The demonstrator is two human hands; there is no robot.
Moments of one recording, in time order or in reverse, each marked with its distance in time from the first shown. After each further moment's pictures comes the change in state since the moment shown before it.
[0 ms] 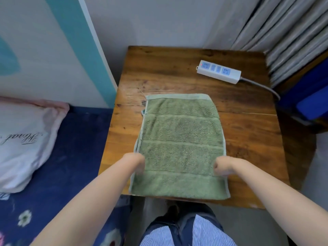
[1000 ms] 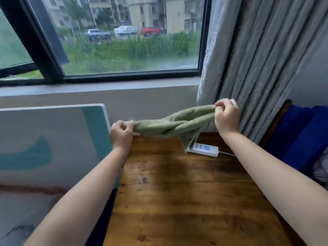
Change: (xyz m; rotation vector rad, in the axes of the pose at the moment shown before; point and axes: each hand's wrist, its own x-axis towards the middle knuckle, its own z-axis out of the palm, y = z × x) left_hand -0.182 -0.065 -0.188 -1.422 1.733 0.256; right_hand -0.223 -0.001 -0.203 0.987 1.992 -0.278
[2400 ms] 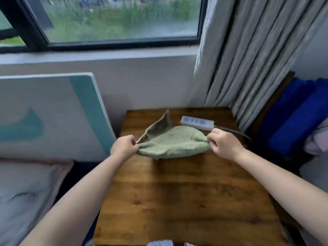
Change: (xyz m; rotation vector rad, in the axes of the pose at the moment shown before) left_hand -0.072 -0.075 0.003 0.781 -0.597 -0.001; right_hand -0.089 0.115 -0.033 -0.515 -0.823 -0.424
